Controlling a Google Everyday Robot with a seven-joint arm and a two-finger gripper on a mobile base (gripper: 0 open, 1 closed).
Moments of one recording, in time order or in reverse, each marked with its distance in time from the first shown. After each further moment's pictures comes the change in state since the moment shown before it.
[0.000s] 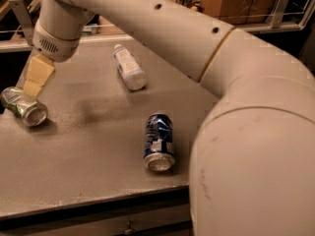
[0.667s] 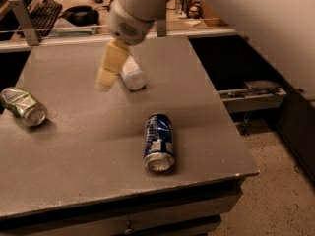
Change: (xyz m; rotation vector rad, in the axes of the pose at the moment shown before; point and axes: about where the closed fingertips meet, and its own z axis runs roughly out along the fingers) arm 0.115 -0.012 -0.131 0.144 0.053 -0.092
